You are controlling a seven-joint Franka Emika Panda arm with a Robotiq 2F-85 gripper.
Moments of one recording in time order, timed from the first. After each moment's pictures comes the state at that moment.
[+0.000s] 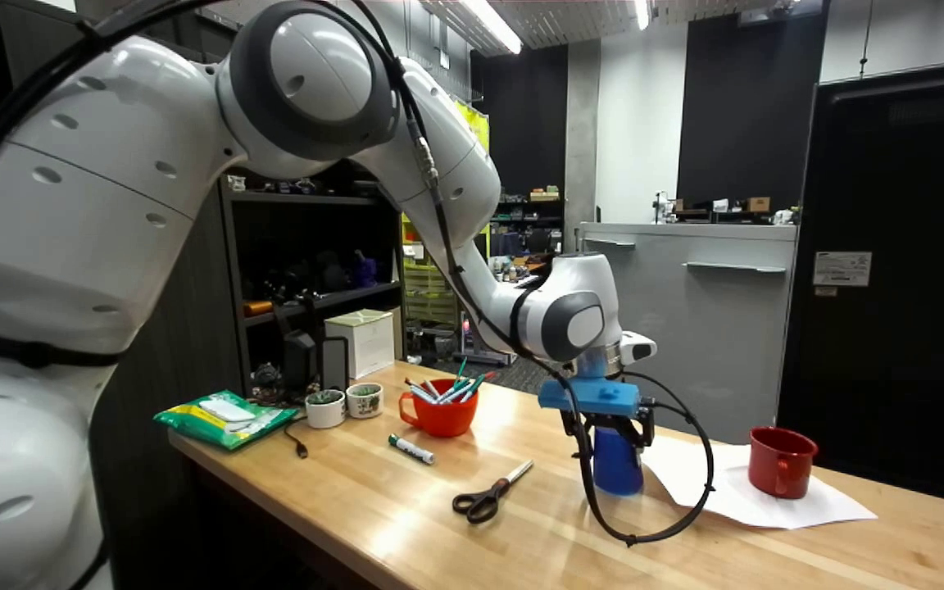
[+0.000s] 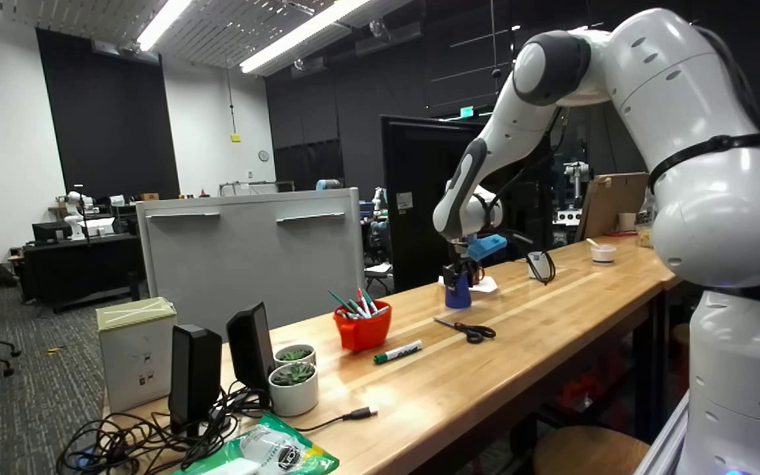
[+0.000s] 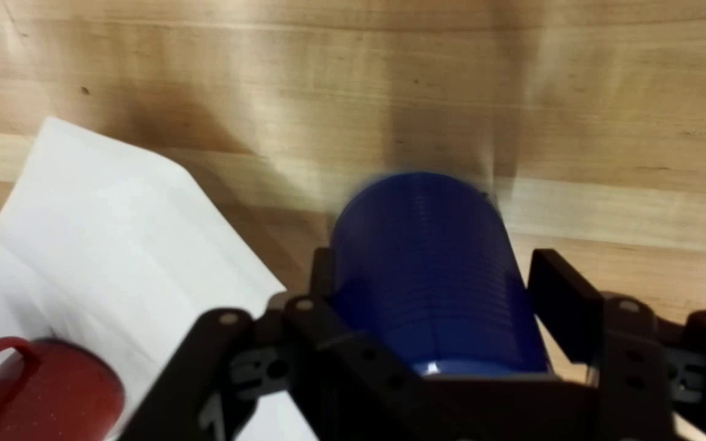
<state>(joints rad) -0.26 0.45 -0.13 -1.96 -0.08 2.66 -0.31</state>
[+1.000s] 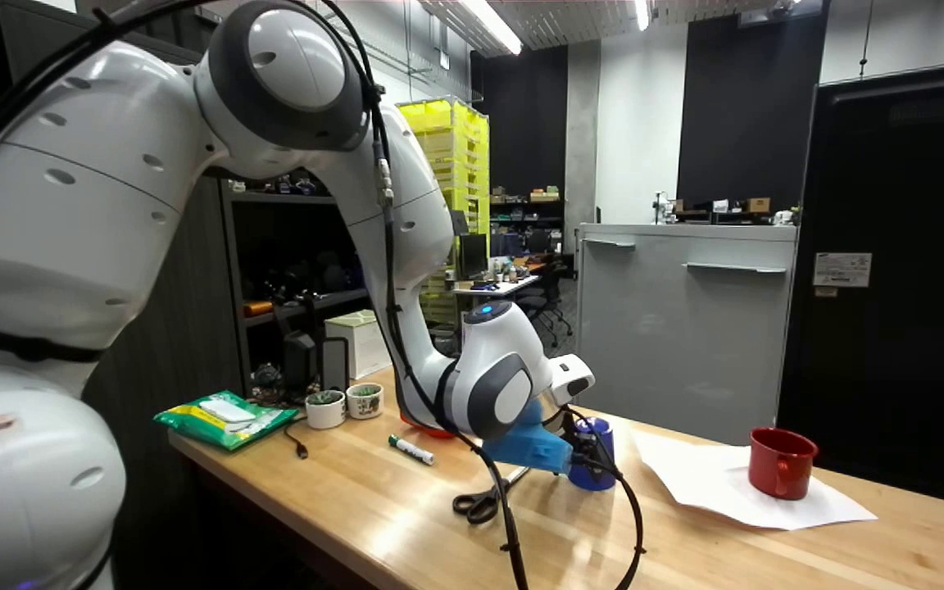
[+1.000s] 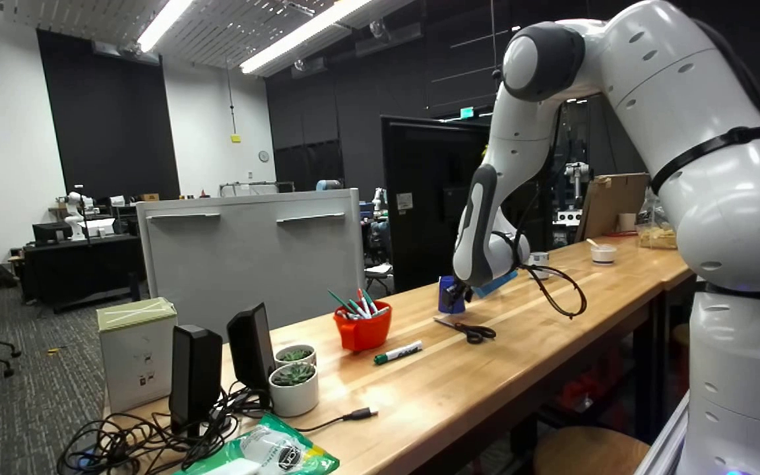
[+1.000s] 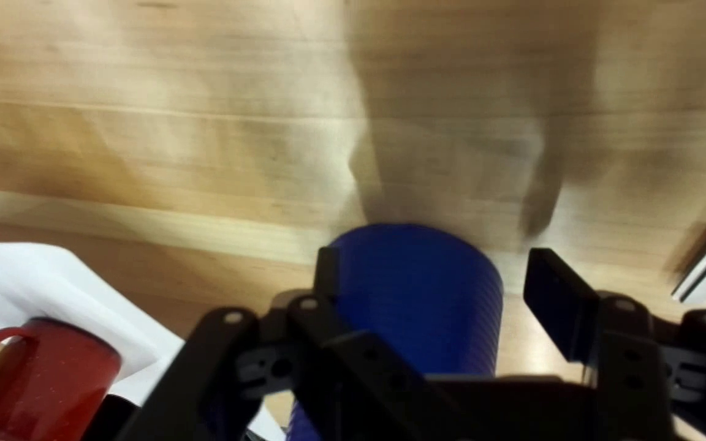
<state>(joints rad) -0.02 0.43 -0.32 -2.33 -0.12 3.30 -0.10</state>
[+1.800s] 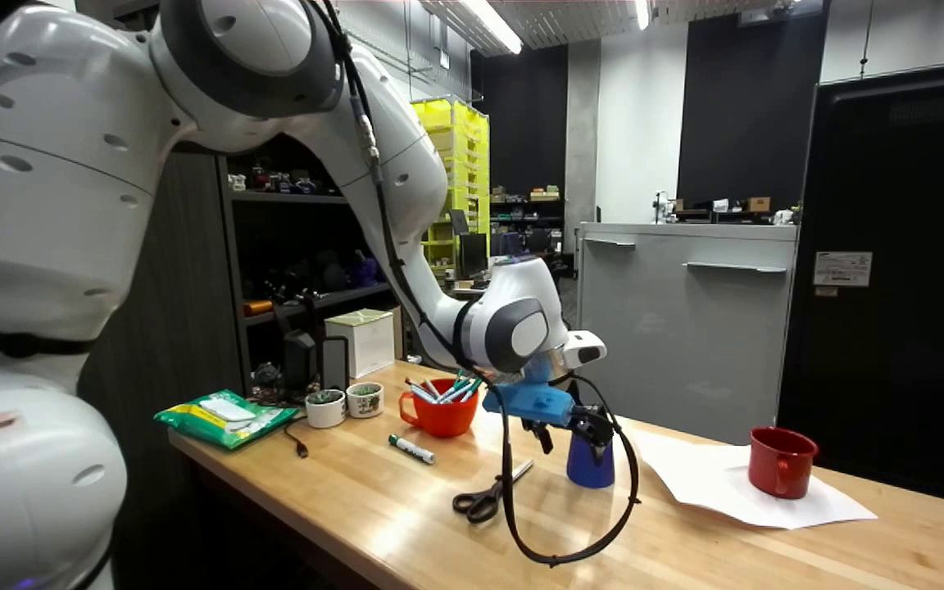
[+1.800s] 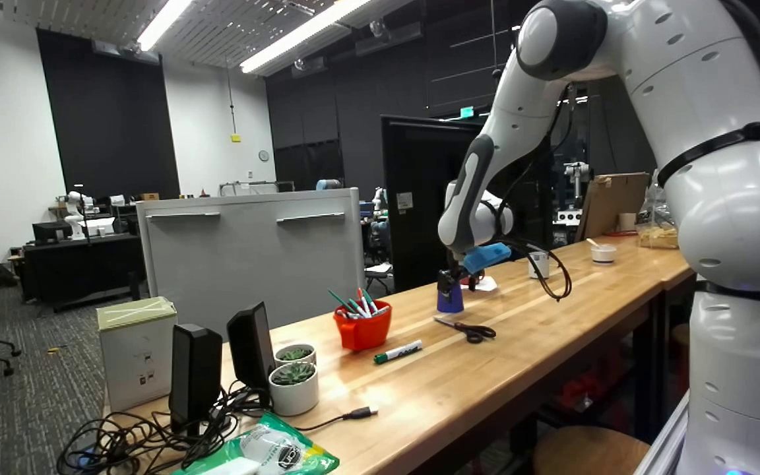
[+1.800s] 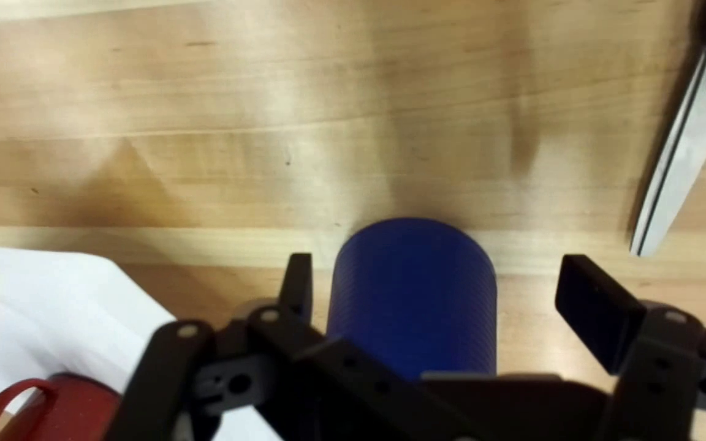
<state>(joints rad) -0.02 0.33 -0.31 -2.22 -0.12 2.85 -0.05</state>
